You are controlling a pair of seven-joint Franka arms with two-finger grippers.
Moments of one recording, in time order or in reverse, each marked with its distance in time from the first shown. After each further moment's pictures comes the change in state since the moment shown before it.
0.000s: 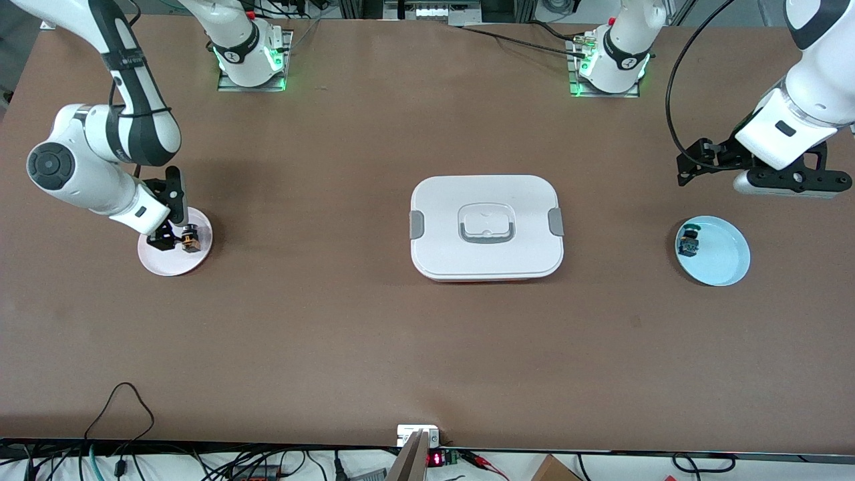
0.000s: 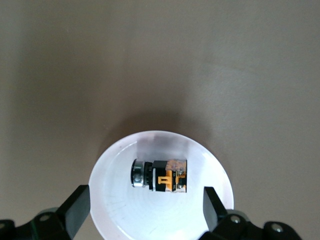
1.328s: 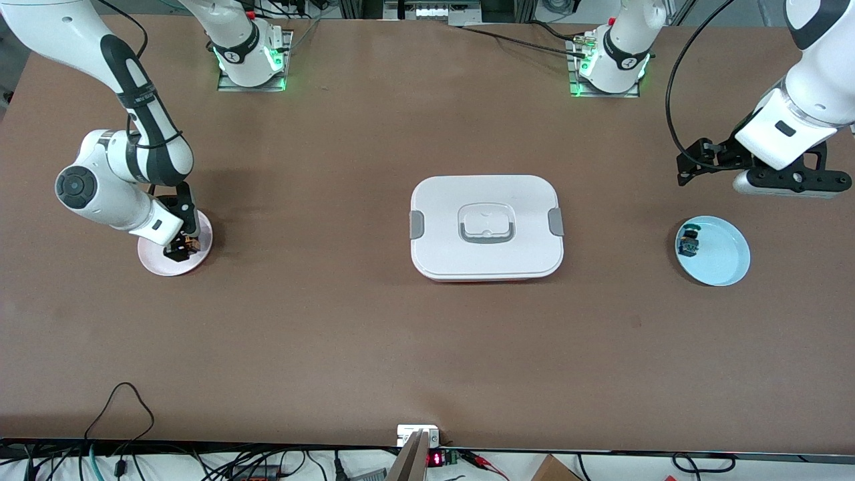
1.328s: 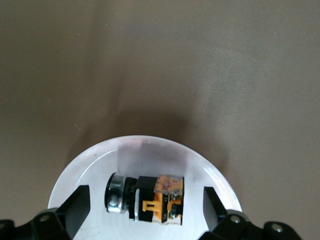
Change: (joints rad) left arm 0.000 0.000 0.000 0.000 0.000 -0.002 0.000; right arm -0.017 0.120 0.001 0.001 0.002 0.128 -0.038
